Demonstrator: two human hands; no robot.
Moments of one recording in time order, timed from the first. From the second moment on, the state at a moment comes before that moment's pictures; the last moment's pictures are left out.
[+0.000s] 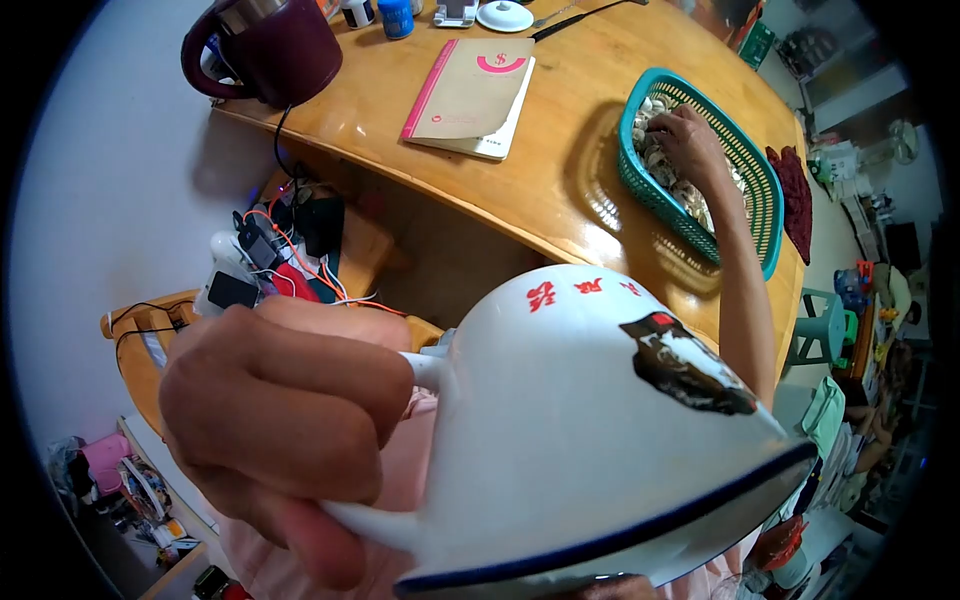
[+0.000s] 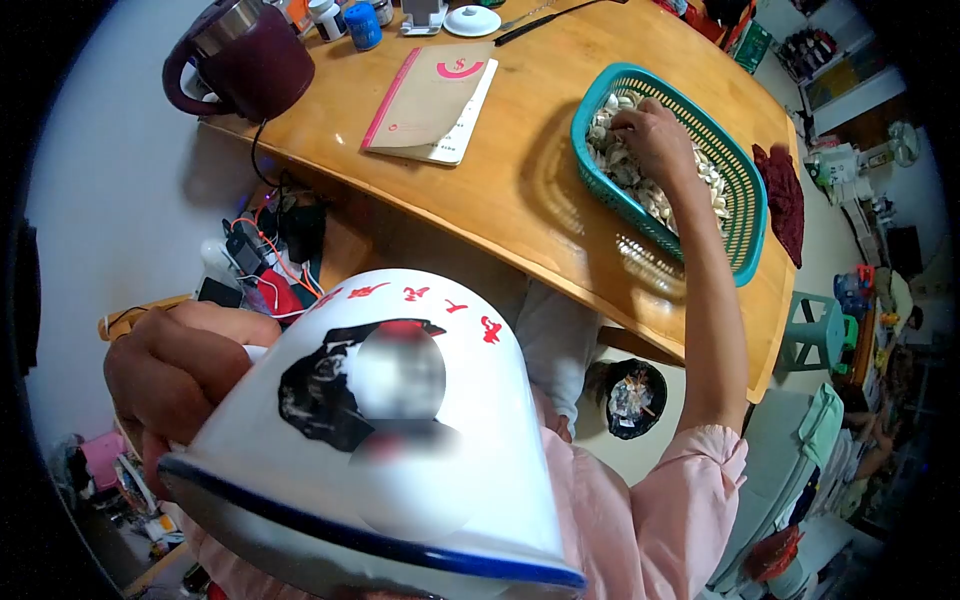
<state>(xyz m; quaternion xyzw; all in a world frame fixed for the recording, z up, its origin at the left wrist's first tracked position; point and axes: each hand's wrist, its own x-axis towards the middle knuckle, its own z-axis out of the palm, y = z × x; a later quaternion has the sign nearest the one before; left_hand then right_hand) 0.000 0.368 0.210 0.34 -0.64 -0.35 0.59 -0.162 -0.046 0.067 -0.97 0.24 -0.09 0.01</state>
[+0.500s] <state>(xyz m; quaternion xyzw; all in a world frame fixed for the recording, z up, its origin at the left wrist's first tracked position) 0.012 0.380 0.229 0.36 -0.68 -0.30 0.56 -0.163 -0.048 0.054 -0.96 0.25 -0.13 -0.01</state>
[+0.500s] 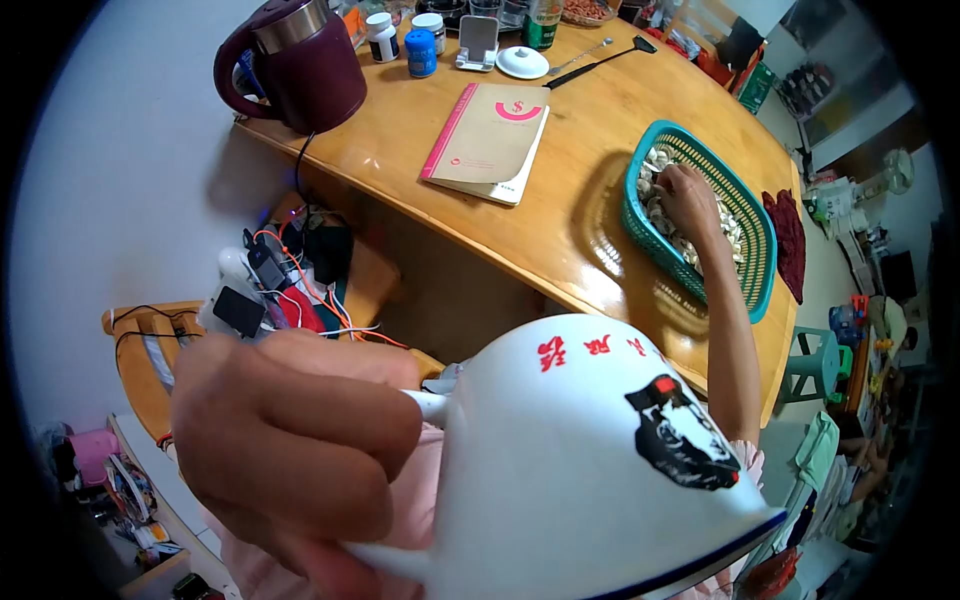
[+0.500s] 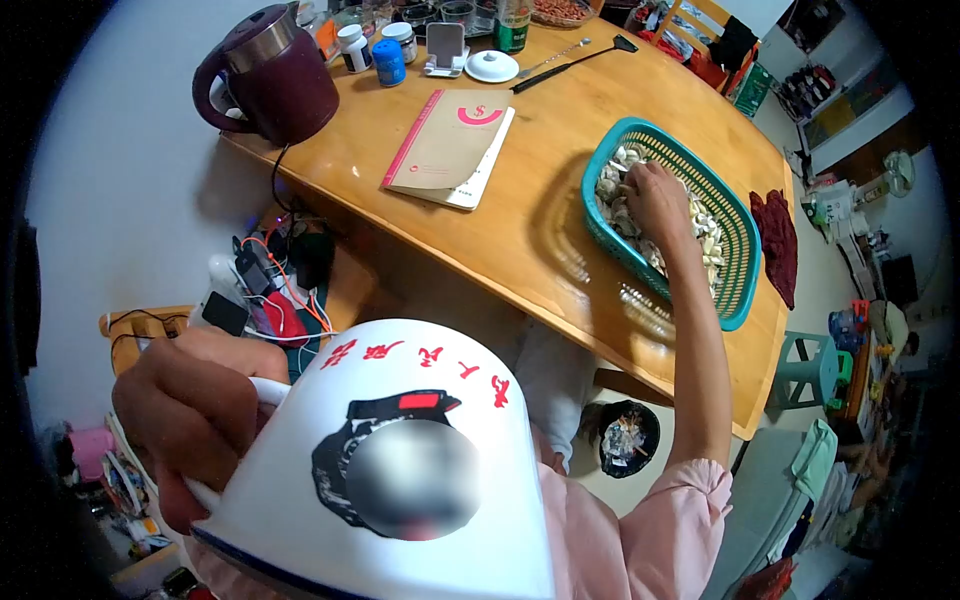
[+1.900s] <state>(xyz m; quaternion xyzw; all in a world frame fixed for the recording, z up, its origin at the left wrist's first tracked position) 0.241 0.256 0.001 0.48 -0.25 -0.38 0.75 -0.269 -0.033 0.071 -0.55 0.30 -0.35 0.70</state>
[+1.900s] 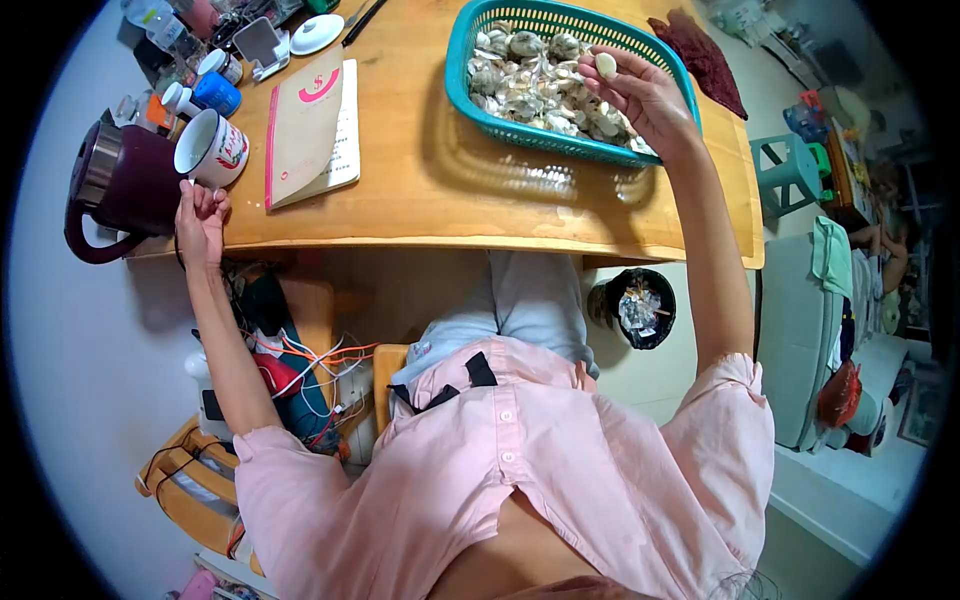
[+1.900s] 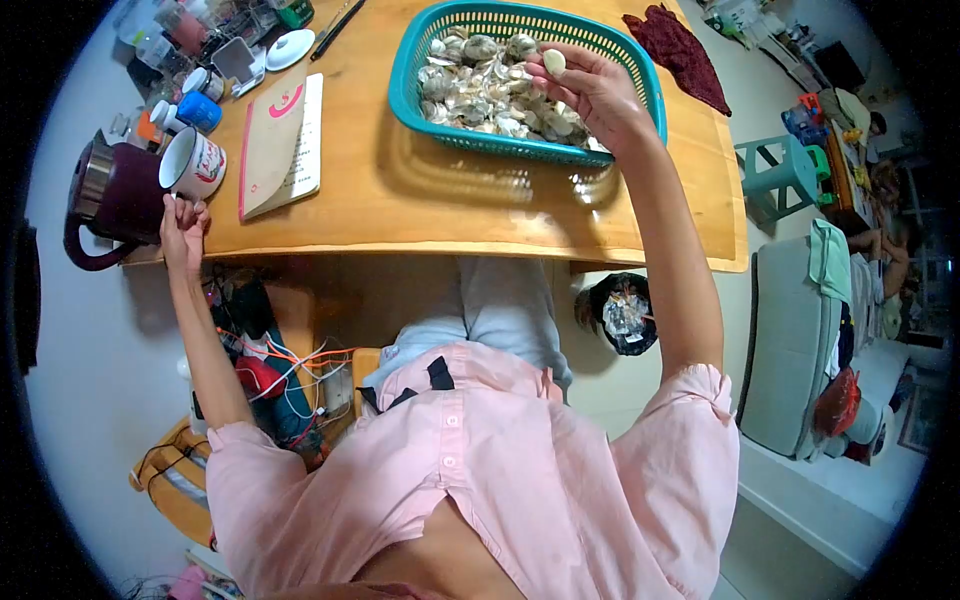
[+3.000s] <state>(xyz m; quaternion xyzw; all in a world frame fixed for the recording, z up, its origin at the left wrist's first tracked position) -0.077 -0.078 0.057 0.49 -0.85 -0.06 0.16 -0.259 -0.068 0.049 -0.78 0.41 -0.37 0.28</state>
